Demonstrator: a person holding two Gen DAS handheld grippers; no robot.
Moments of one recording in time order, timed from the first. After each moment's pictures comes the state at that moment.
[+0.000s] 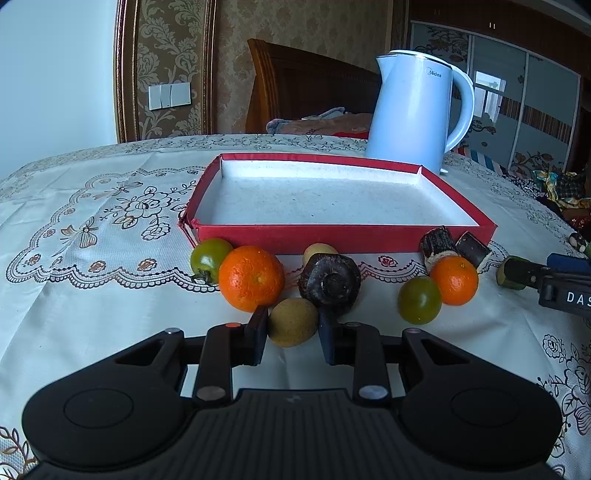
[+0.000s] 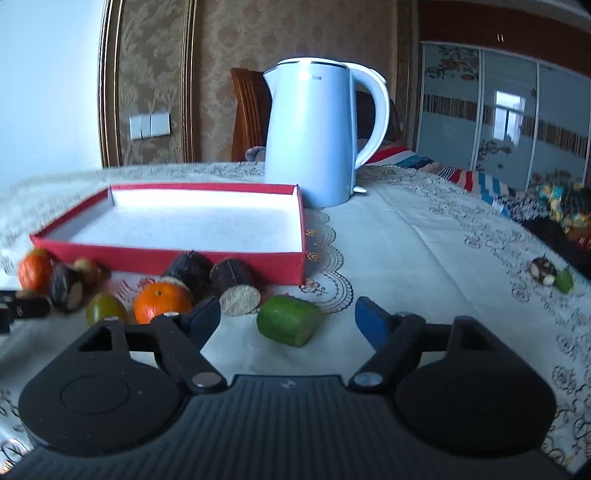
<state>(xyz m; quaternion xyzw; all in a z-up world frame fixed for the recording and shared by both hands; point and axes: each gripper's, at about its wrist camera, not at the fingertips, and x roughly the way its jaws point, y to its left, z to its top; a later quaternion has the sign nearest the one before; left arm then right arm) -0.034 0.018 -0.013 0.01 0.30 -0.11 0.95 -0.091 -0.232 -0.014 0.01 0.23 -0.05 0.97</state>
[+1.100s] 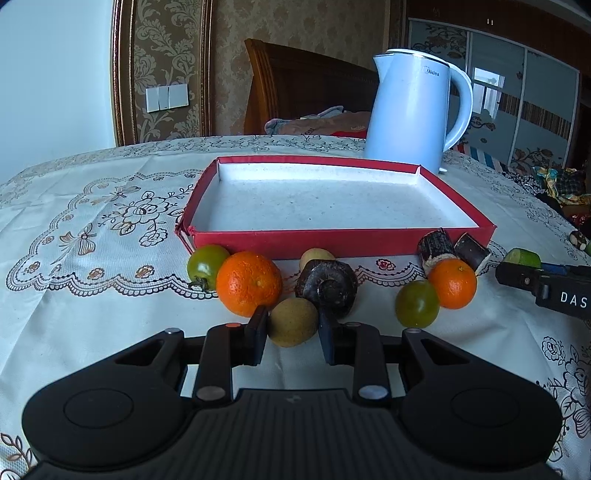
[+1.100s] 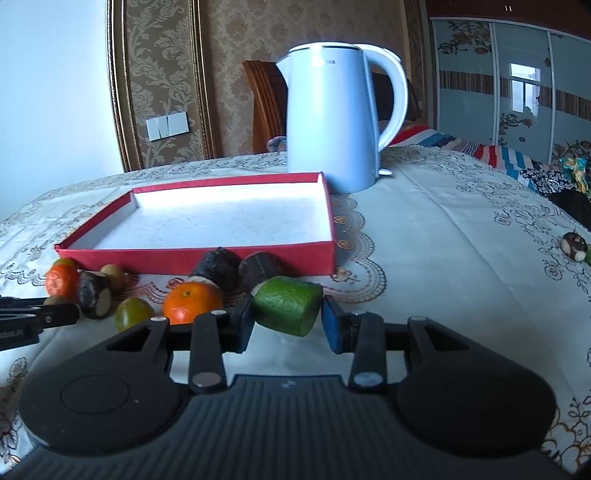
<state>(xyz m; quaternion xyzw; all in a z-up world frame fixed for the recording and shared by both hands) -0.031 0.013 -0.008 0.01 0.30 -0.11 0.95 -0.085 -0.230 -0.016 0.05 0.25 -0.01 0.97</state>
